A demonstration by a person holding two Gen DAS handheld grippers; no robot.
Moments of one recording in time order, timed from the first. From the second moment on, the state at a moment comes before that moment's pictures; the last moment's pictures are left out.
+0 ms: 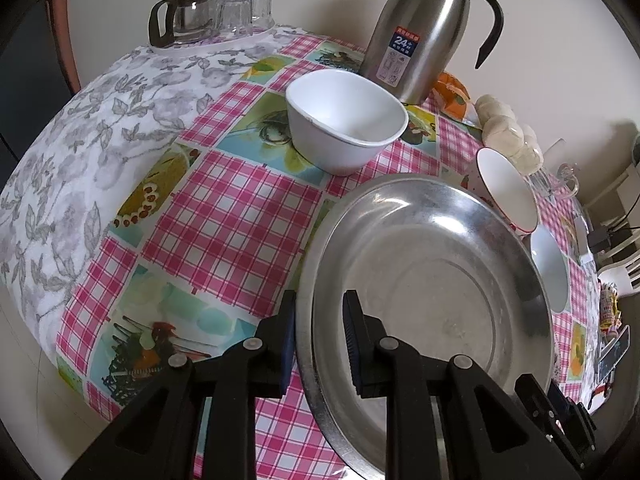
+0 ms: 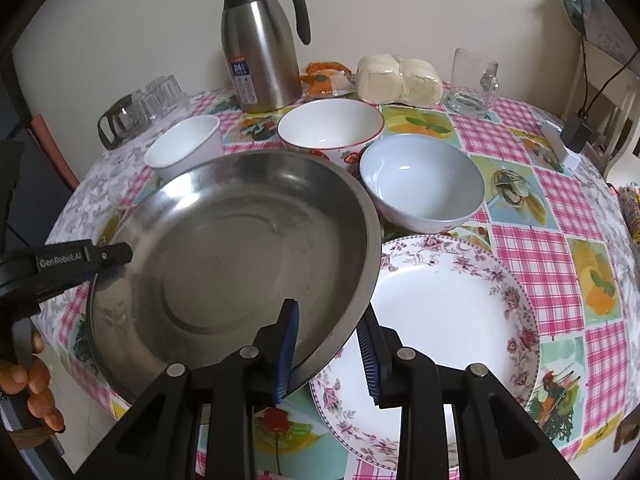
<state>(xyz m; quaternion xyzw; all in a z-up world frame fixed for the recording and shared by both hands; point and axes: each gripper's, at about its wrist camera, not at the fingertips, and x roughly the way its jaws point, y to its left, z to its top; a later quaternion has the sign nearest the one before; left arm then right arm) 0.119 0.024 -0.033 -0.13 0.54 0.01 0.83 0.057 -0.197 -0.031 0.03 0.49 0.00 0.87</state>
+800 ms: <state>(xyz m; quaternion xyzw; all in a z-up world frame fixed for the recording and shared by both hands) 0.125 0.019 -0.052 -0.12 0.57 0.01 0.81 0.061 -0.189 -0.044 0.01 0.52 -0.01 0.85</state>
